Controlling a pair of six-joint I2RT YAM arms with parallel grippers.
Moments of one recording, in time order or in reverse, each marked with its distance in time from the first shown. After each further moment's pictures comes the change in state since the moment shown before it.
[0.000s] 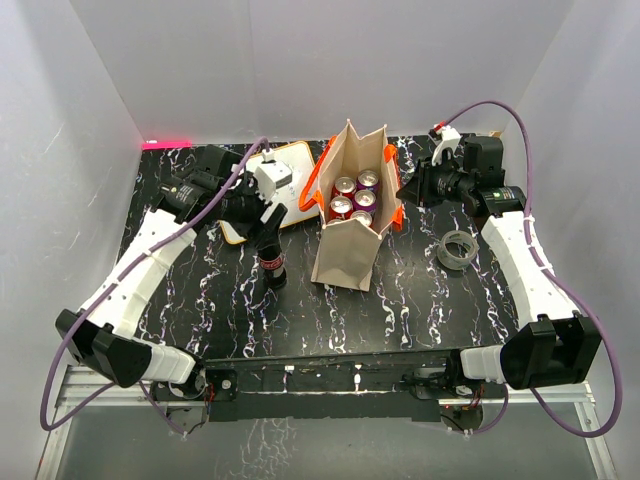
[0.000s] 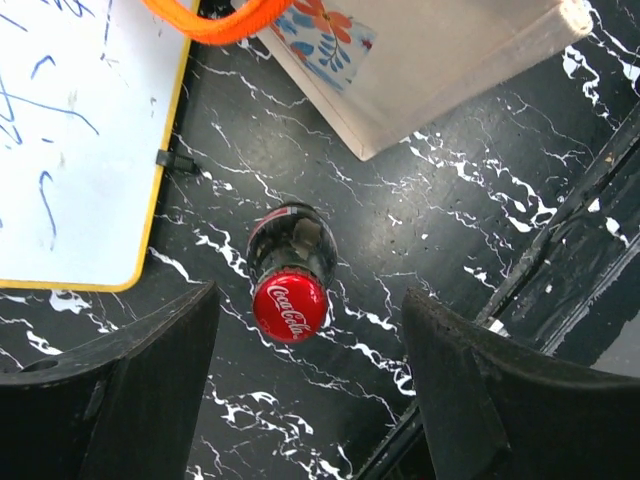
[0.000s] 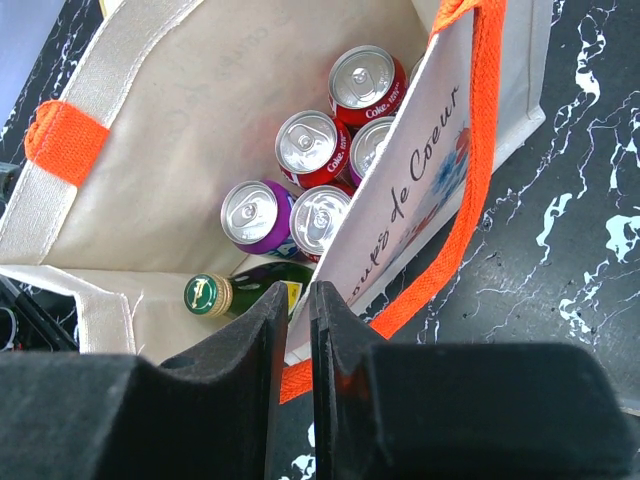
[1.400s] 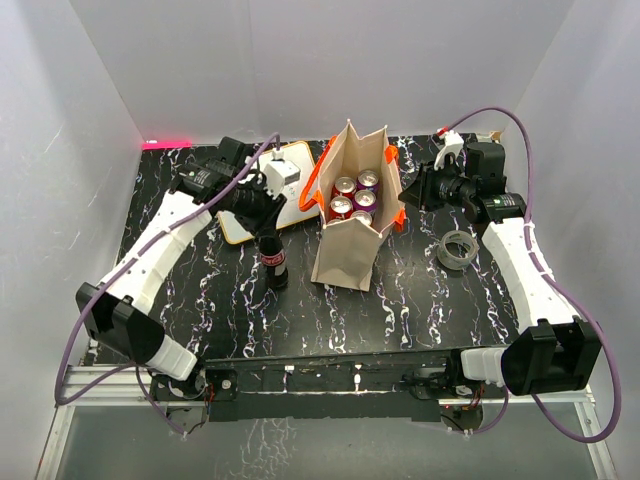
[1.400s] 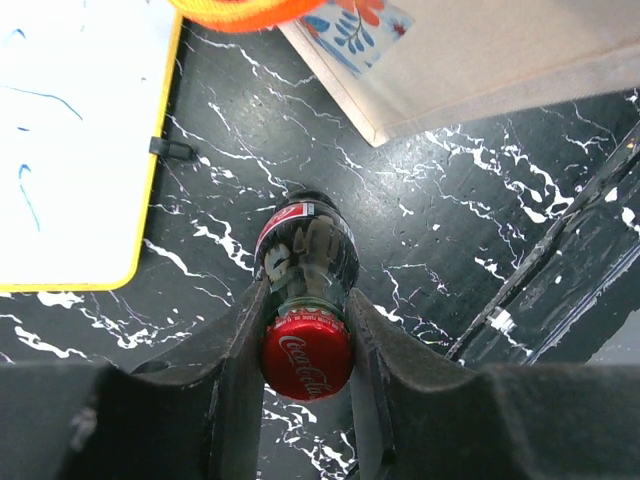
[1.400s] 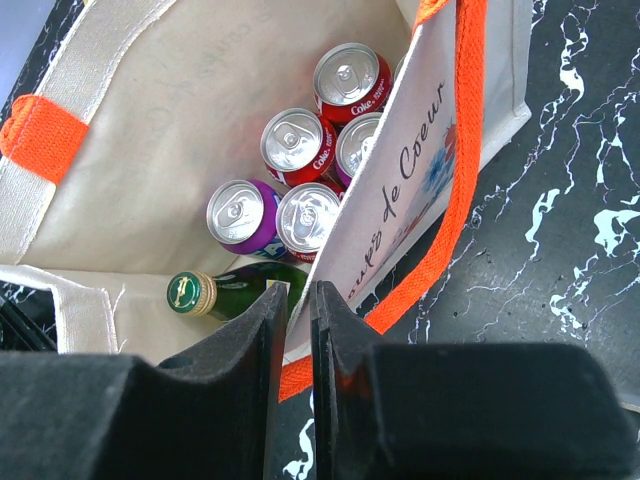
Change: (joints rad) left arm 0.008 0.122 0.042 -0.050 -0.011 0.016; right arm -0.015 -0.031 -0.066 0.058 0.011 0.003
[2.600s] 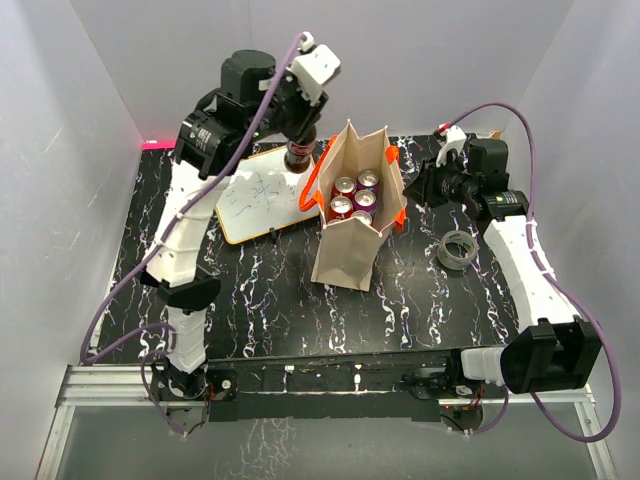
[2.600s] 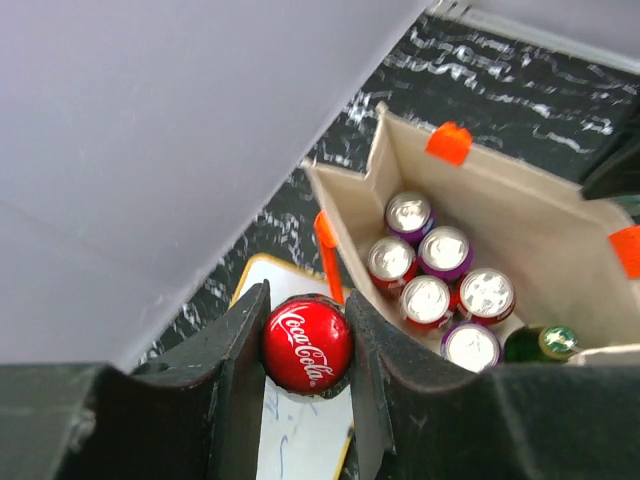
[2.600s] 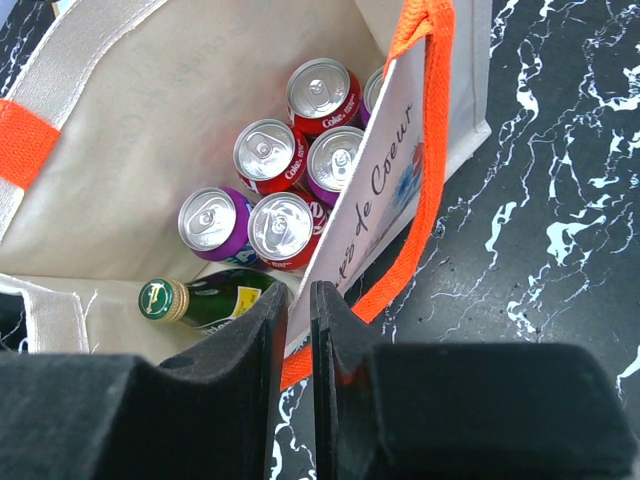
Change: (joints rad) left arm -0.145 0.464 1.175 -0.006 -0.240 0.007; right arm -0.005 0.011 0.030 -0.008 0.032 -0.063
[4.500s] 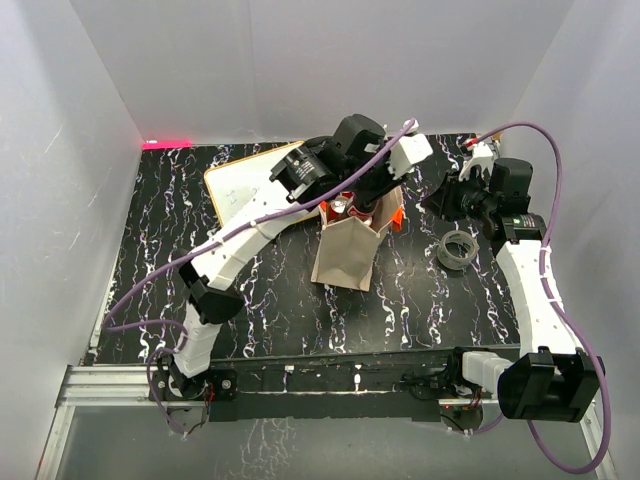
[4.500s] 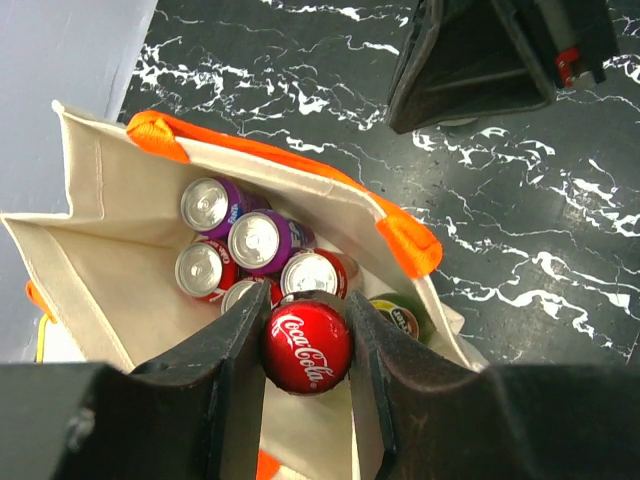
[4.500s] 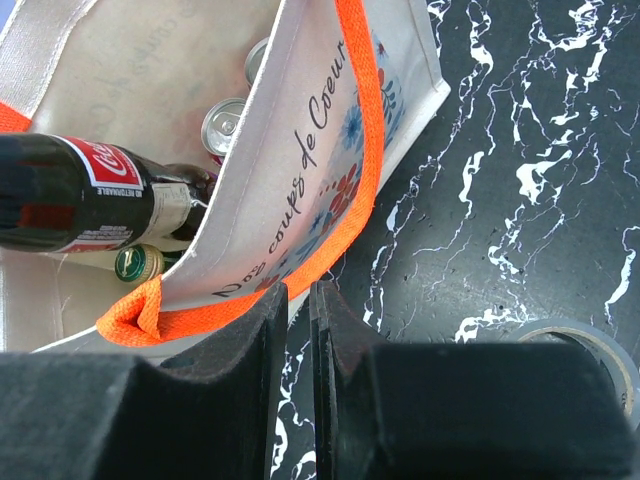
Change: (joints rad) left arm -0.344 0.103 -0.229 0.077 -0.066 0.002; right arm -0.131 -0.147 -0.142 0.013 -0.025 0.047
